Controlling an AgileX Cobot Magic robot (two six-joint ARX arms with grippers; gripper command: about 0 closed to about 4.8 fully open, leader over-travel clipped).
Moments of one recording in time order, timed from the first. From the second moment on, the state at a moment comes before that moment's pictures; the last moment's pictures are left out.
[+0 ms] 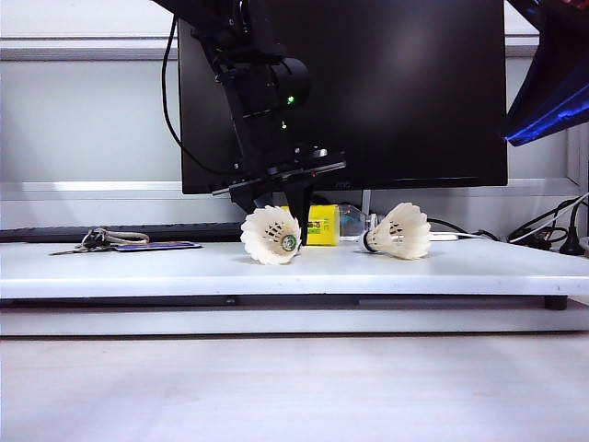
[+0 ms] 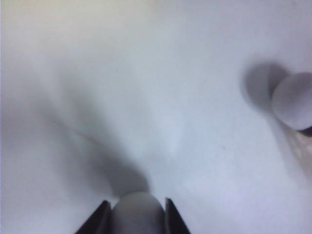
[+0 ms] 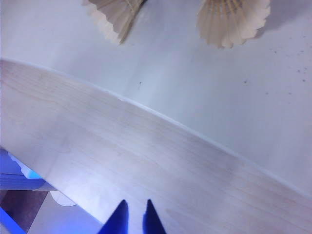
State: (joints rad) left arm -0.56 2.42 2.38 -1.17 0.11 -0.17; right arm 0.26 0.94 0.77 -0.61 -0.44 0.11
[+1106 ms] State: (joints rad) left arm -0.56 2.34 2.38 -1.02 0.23 -0.15; right arm 0.26 0.95 0.75 -0.61 -0.40 0.10
